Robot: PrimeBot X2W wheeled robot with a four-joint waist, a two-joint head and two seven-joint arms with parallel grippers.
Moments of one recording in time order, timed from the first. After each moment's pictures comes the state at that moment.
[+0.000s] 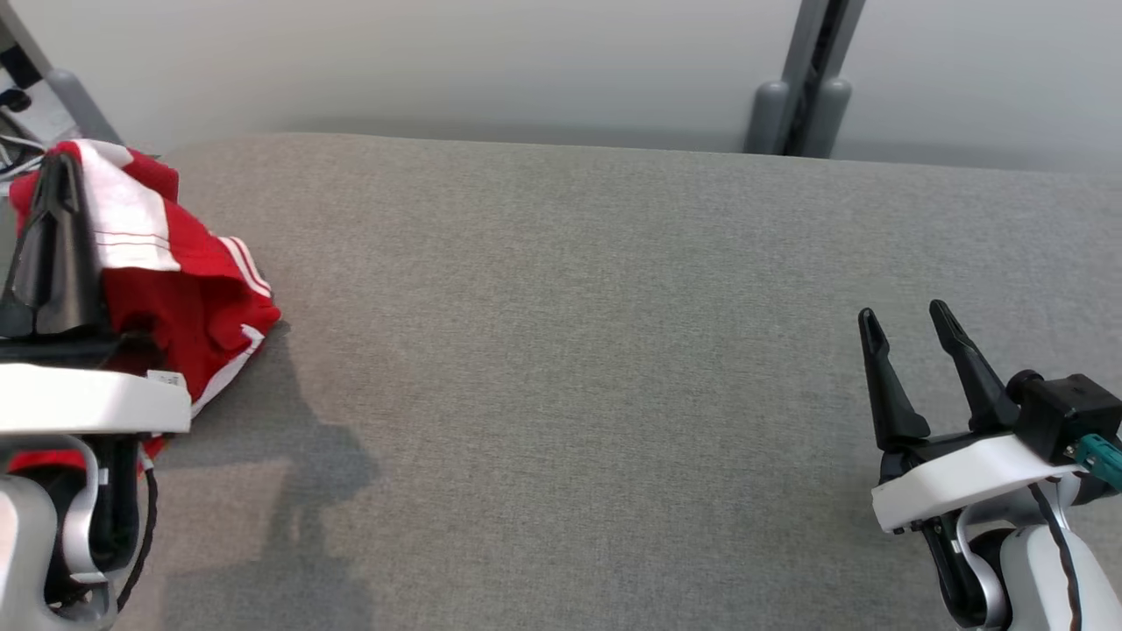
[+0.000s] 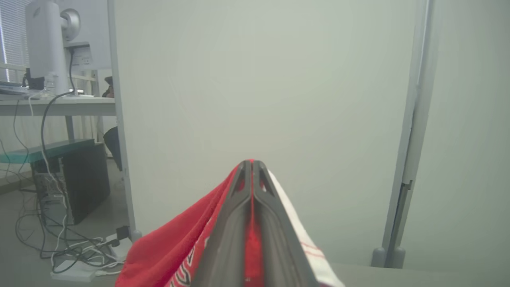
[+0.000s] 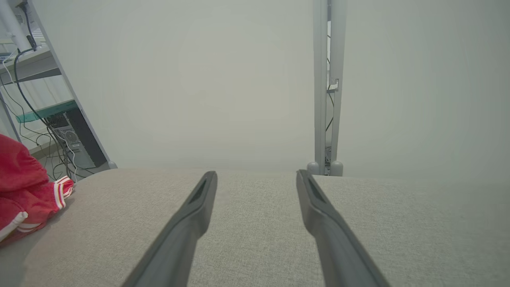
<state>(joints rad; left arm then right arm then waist) -0.27 0.46 -0.10 -0.17 -0.56 0.27 -0.06 -0.19 -0.07 0.04 0.13 0.23 0.13 -0.09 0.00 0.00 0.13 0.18</state>
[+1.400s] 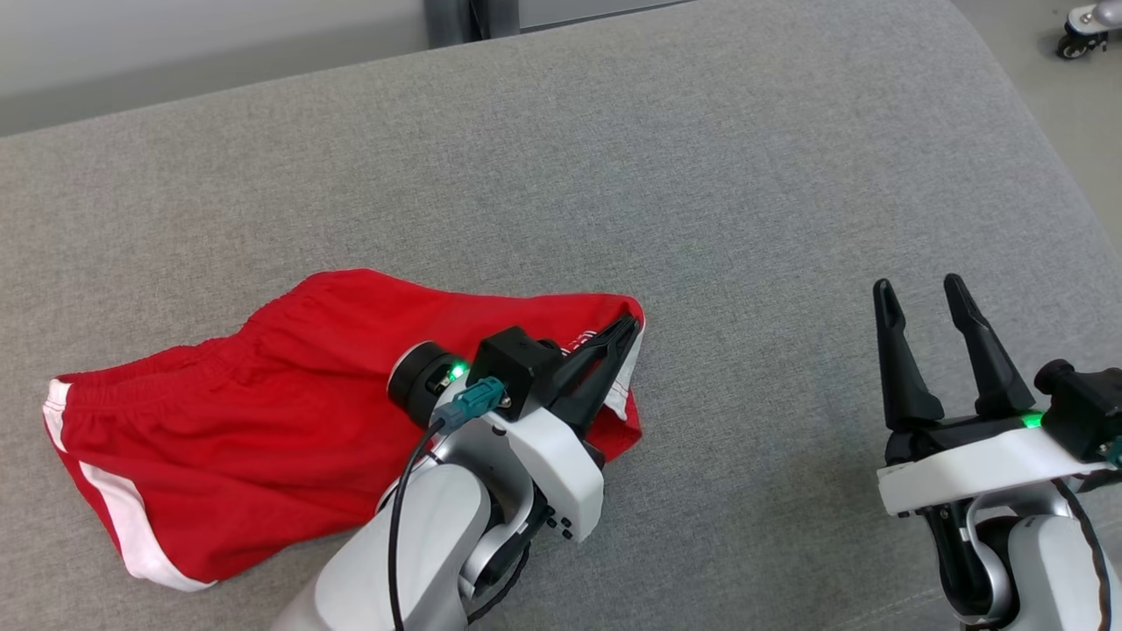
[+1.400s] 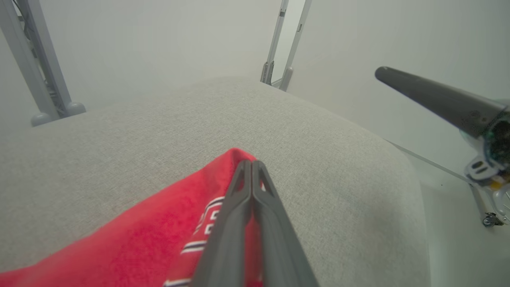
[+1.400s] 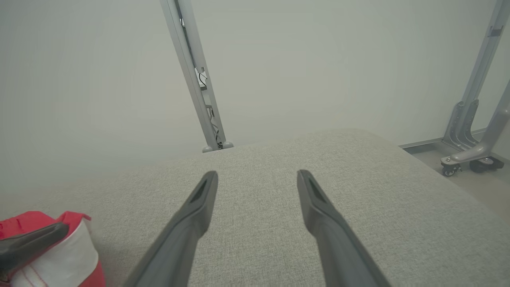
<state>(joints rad) -0.52 0.09 -0.74 0.30 -0.48 -0.01 -0.04 -0.20 -0.05 0.03 0.06 0.30 0.13 -0.13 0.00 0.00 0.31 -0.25</state>
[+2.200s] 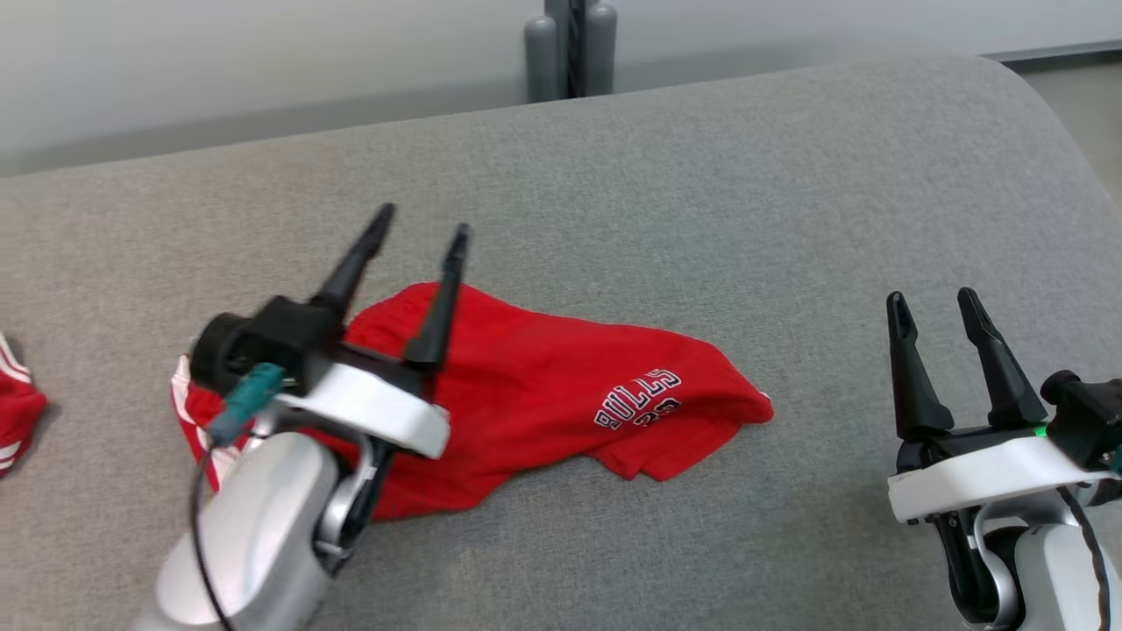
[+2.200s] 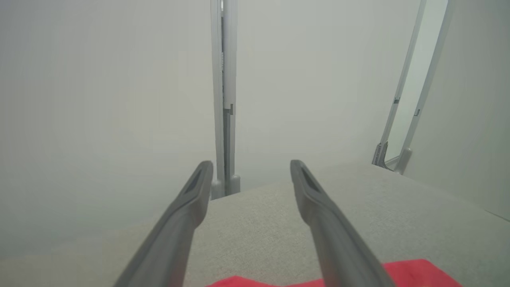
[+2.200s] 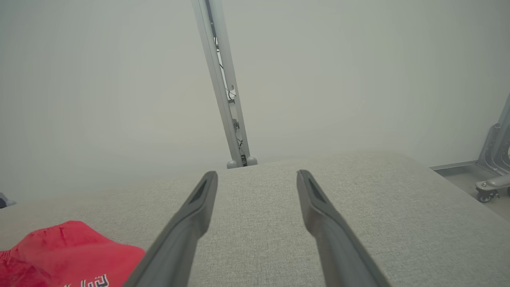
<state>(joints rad) -0.49 0.23 -0.54 0.25 -0.48 0.10 -0.25 -0.19 -0.05 0.01 0.10 0.27 0.13 -0.14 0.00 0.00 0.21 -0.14</state>
